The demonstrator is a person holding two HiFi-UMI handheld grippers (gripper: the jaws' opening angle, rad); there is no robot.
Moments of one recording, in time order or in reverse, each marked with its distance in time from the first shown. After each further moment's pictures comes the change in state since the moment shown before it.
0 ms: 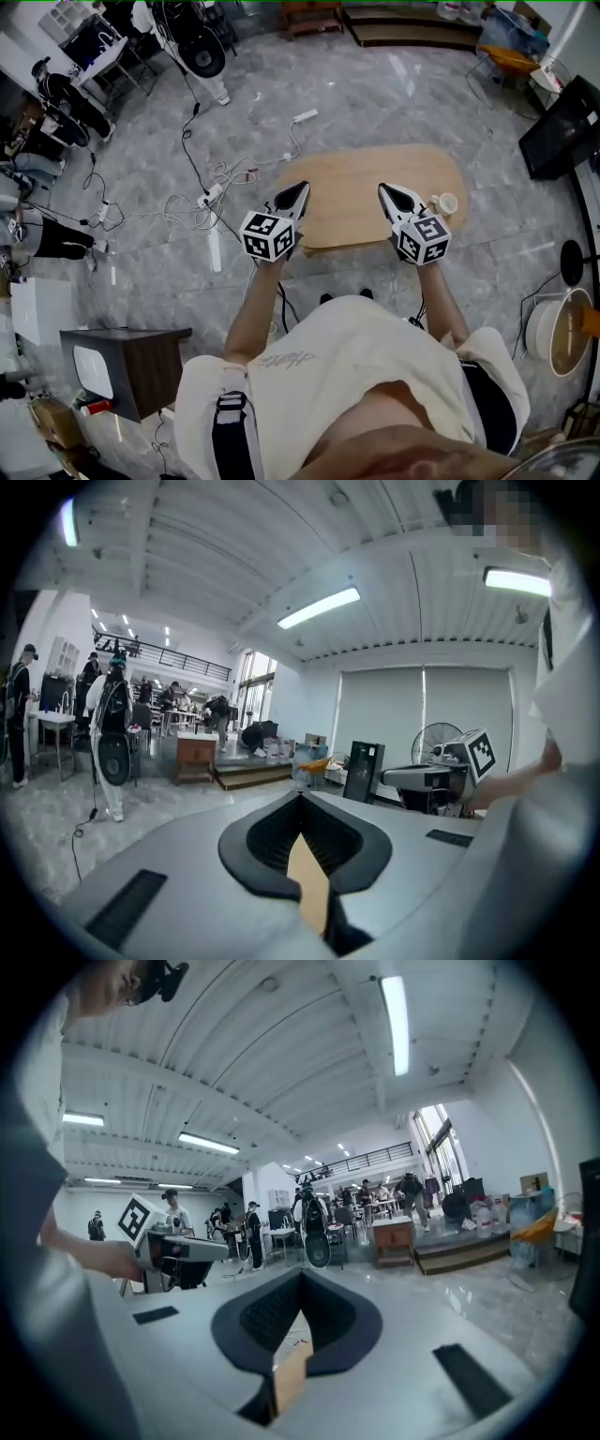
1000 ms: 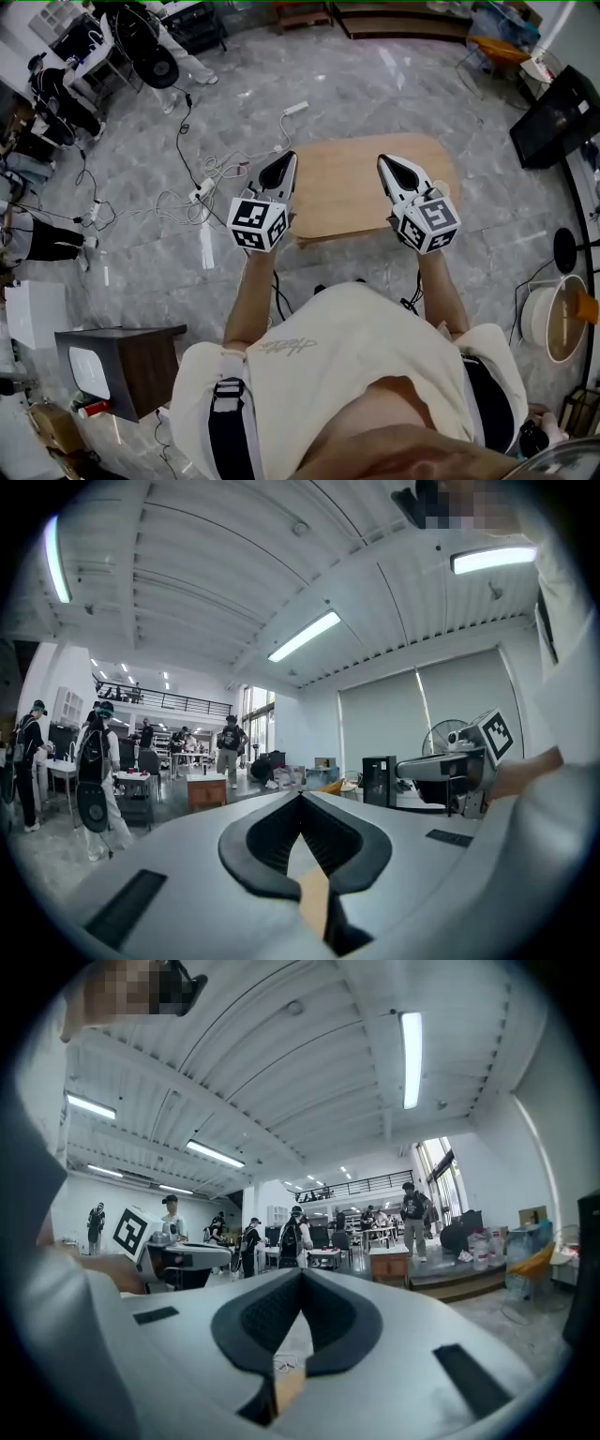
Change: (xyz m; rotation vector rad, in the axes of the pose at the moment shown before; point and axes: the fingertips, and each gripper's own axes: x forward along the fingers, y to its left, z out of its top) left arm -0.028 -0.015 0.072 0.152 -0.173 0.076; right arm -0.027 0.025 0.074 -0.085 -0.125 -0.033
